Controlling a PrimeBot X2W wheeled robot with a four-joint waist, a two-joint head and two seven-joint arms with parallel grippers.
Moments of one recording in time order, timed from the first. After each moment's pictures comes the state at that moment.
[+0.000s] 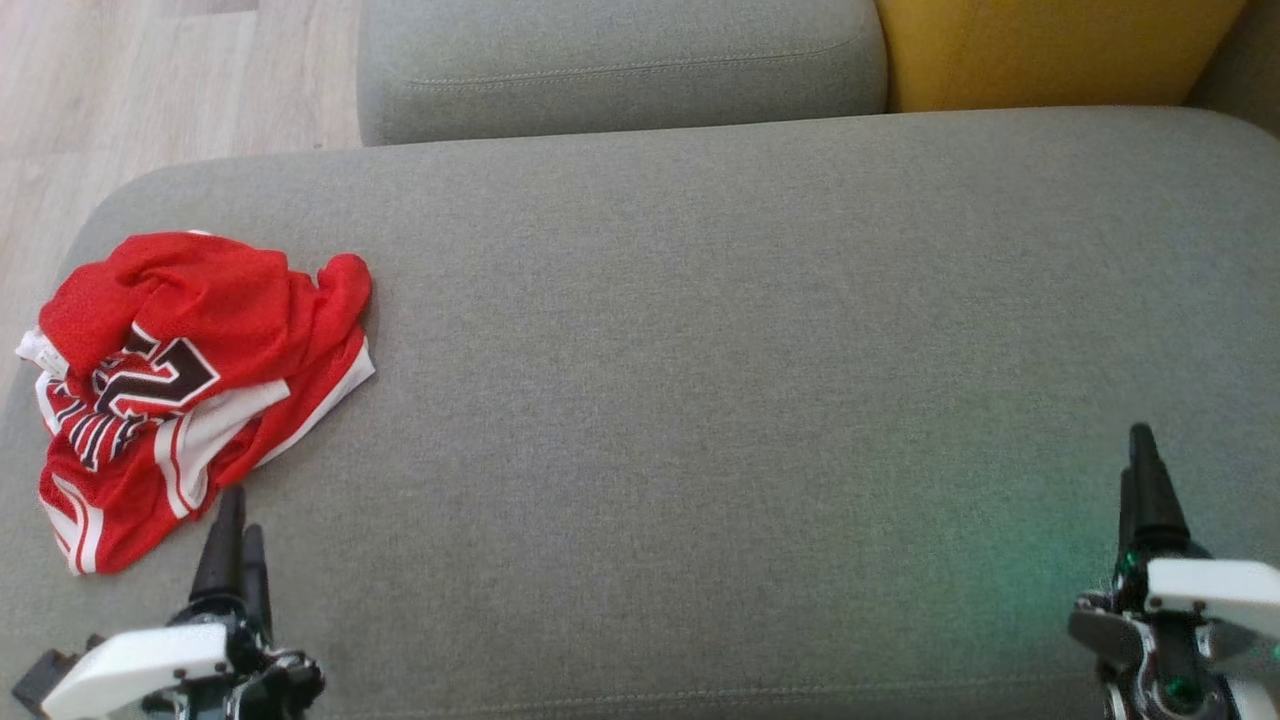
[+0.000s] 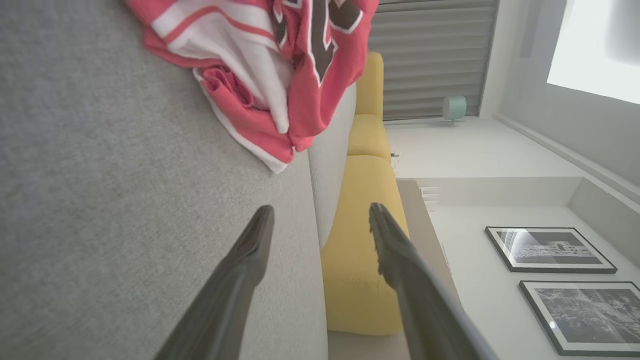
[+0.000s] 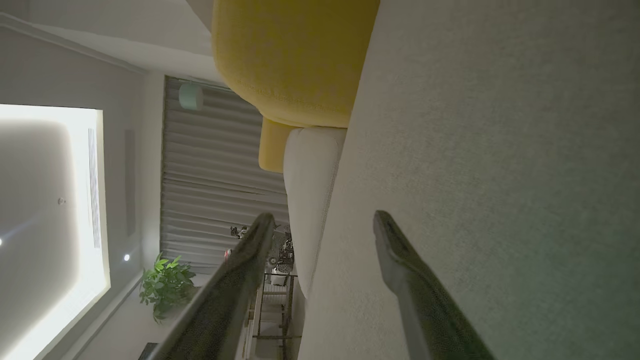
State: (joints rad) left arm 0.02 0.03 0.11 0.31 -1.51 -0.12 0.04; right arm -0.02 -0.04 -0.14 0.30 1.39 0.13 0.03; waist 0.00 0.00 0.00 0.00
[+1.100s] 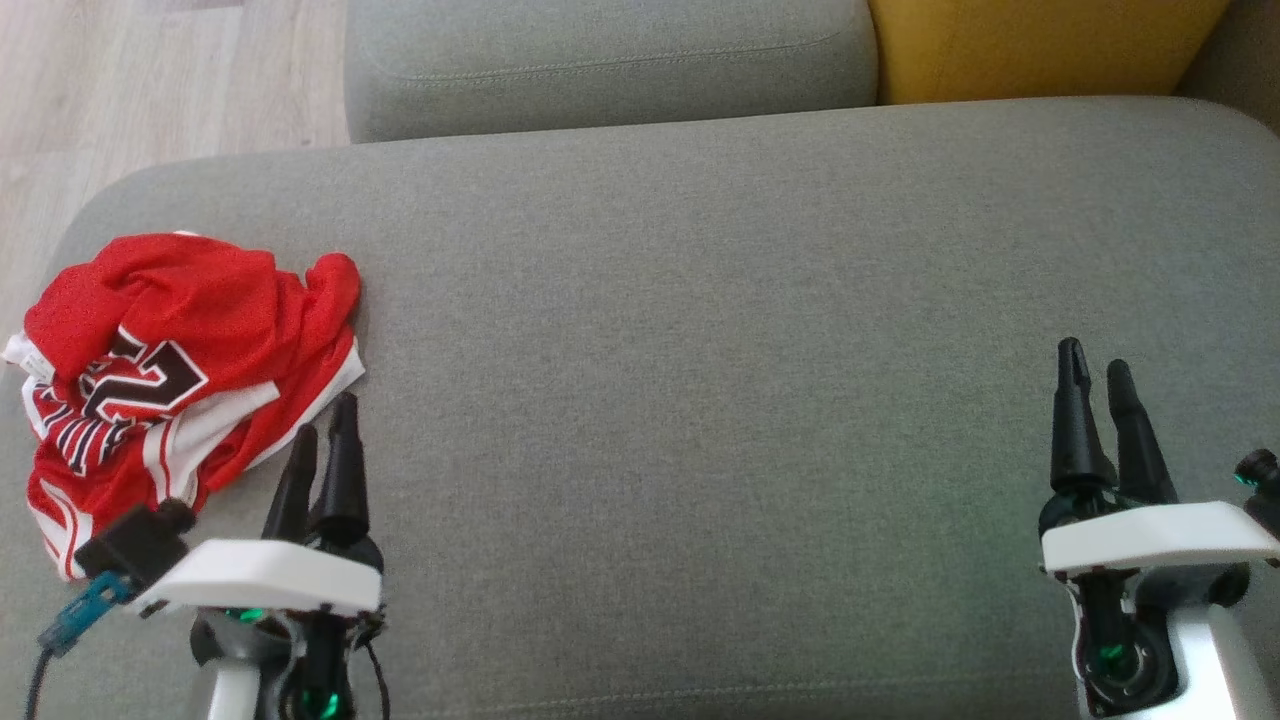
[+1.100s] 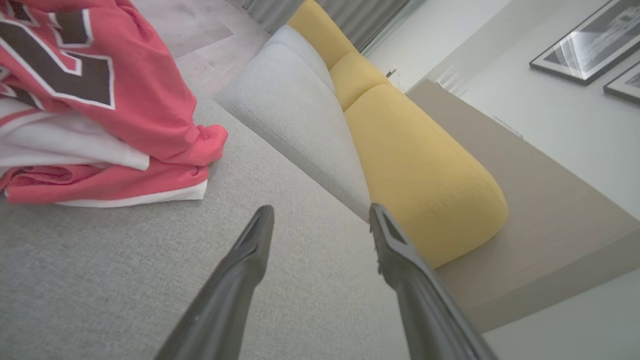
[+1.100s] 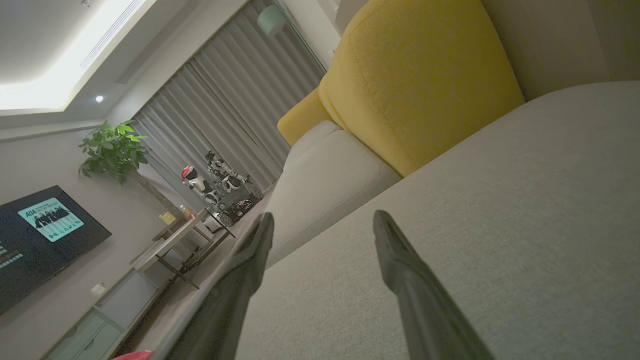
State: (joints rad) left arm 0.00 0.03 -0.06 0.08 -0.84 0.00 -0.06; right arm -0.05 -0.04 -0.04 0.12 0.69 0.13 -0.06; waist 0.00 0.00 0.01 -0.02
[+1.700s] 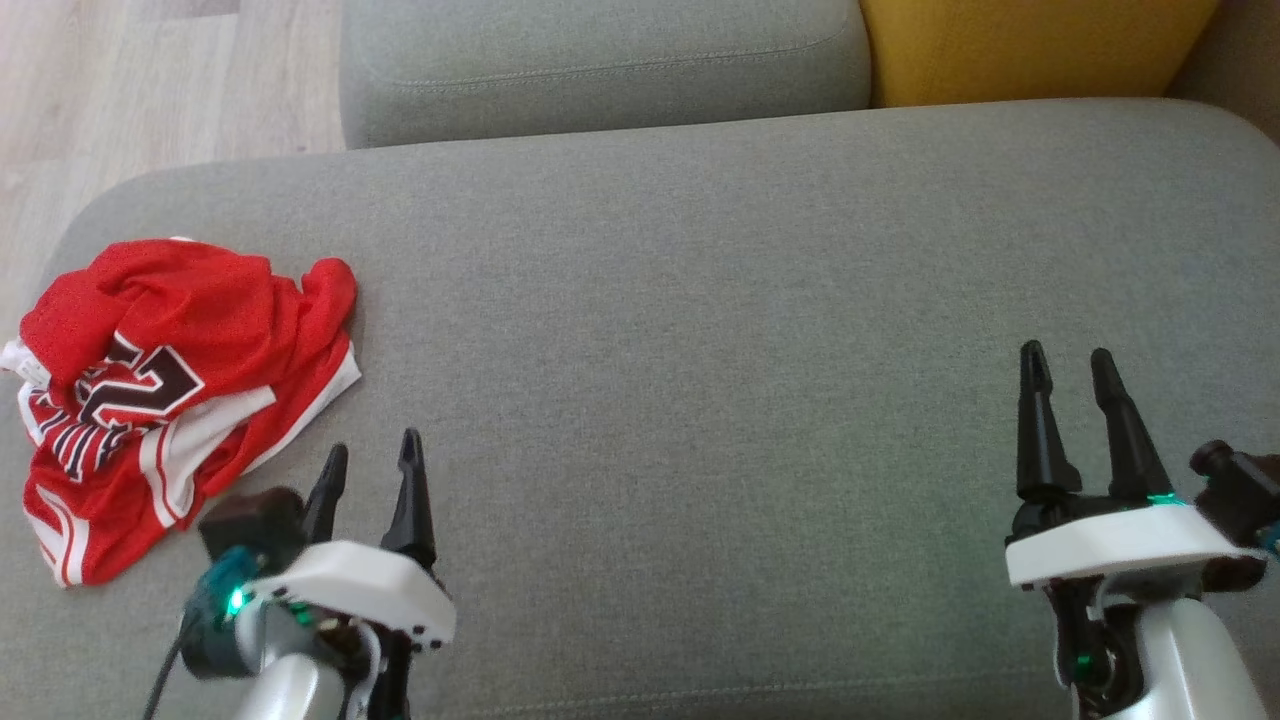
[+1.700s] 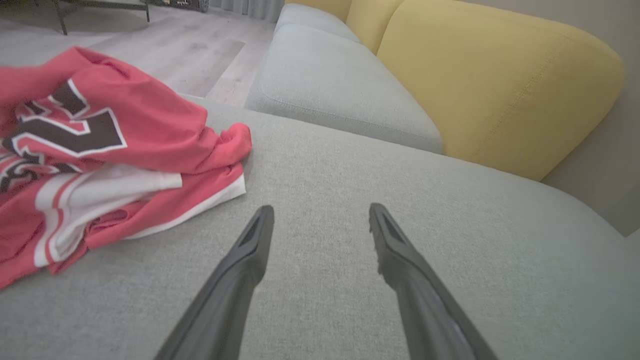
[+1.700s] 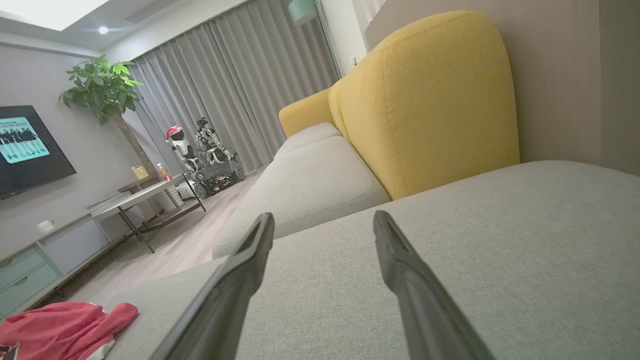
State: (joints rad) left arm -0.03 0.20 -0.36 0.09 -0.54 0.29 -0.11; right arm -0.05 -0.04 -0.01 0.12 0.40 0.13 -0.11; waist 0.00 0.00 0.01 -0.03
